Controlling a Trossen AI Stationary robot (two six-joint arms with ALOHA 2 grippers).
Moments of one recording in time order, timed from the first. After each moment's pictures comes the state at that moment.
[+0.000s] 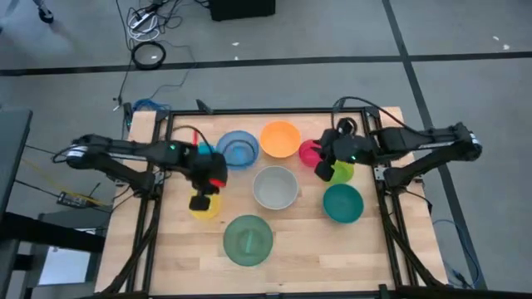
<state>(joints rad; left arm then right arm) -0.07 1.28 1.09 -1.00 0.13 0.05 0.15 1.16 1.25 -0.86 0.60 0.33</state>
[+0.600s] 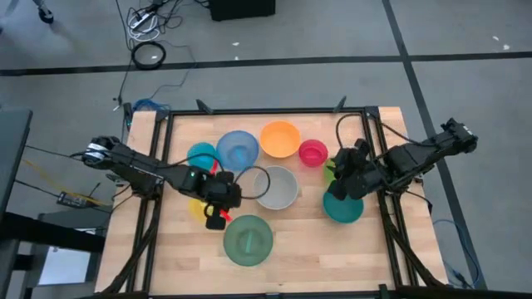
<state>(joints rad) -0.28 1.47 1.09 -0.77 -0.08 -0.11 0.45 1.19 1.25 -1.21 0.73 0.81</state>
